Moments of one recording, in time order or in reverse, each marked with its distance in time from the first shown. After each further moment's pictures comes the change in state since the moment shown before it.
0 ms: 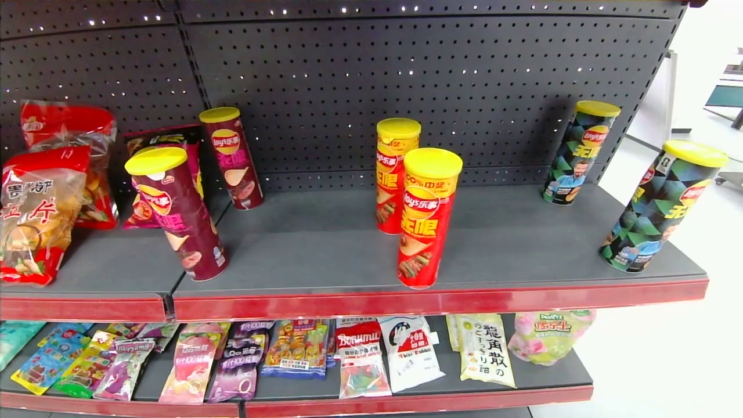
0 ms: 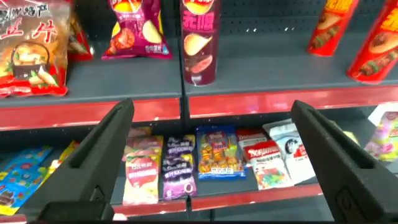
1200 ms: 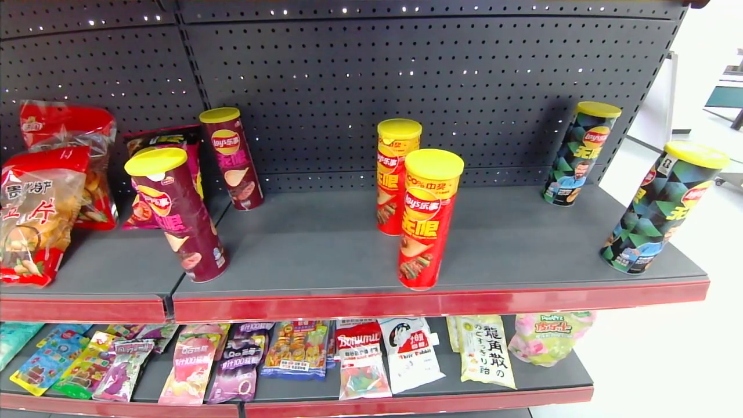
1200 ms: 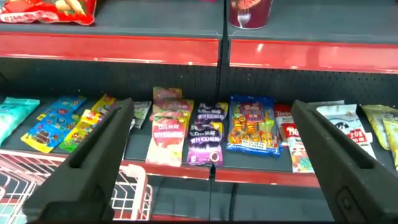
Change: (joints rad) left arm 0.263 -0.116 0.278 -0.066 -0.088 0.009; right arm -0.001 0.000 0.000 0.000 0.000 -0.001
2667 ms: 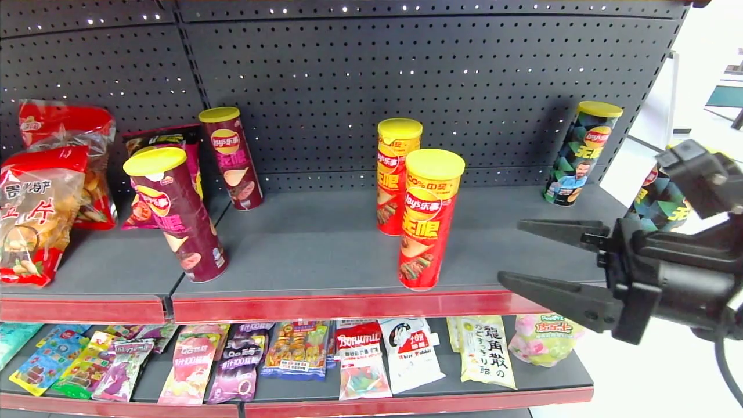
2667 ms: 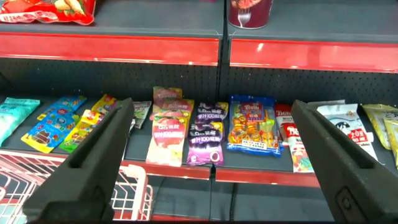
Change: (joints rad) left arm 0.000 -0.001 0.001 0.000 0.000 0.001; right arm 0.496 1.301 -0.597 -0.540 0.402 -0.017
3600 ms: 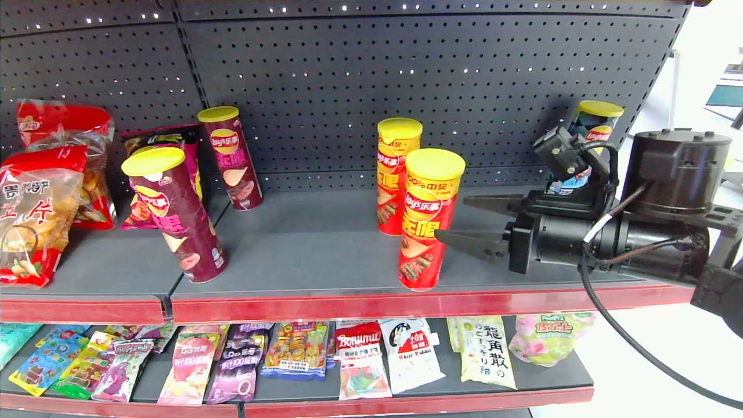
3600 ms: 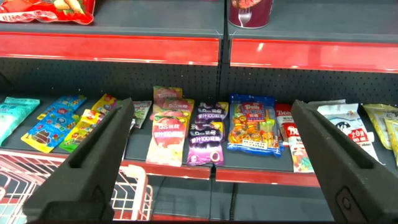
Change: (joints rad) left arm 0.000 0.001 0.000 0.000 0.000 0.000; right arm -0.024 0.310 -0.208 -0.062 0.005 -0.035
